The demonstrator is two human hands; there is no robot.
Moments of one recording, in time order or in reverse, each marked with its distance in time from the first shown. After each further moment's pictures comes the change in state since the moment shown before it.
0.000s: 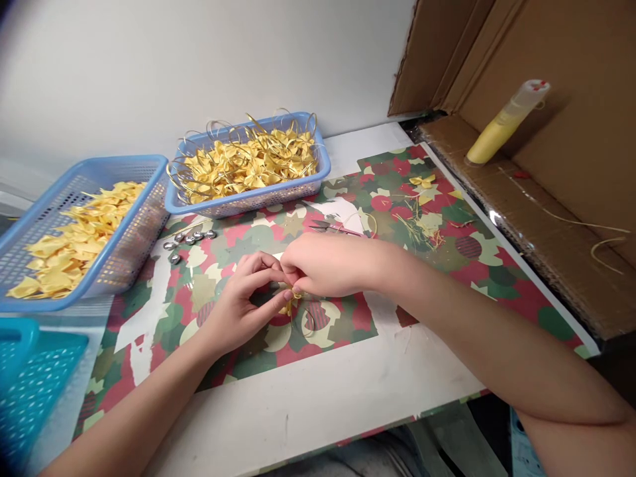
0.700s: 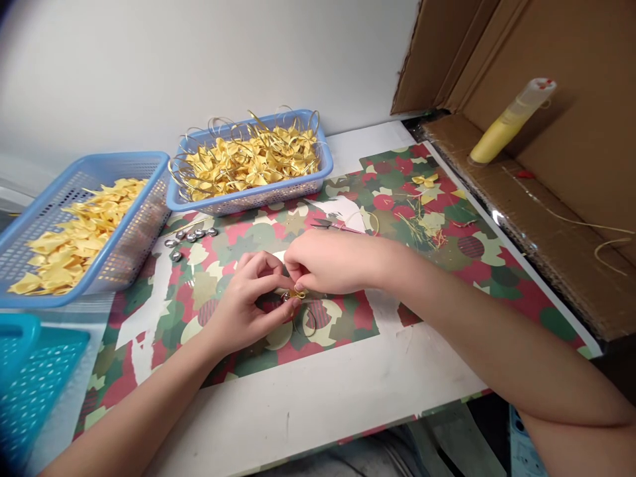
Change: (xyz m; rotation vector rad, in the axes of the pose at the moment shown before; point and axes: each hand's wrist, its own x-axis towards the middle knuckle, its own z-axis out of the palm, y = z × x) left_hand -0.001 -0.001 0.004 0.135 0.018 0.100; right_hand 0.000 -0.001 -0.001 0.015 -0.007 0.043
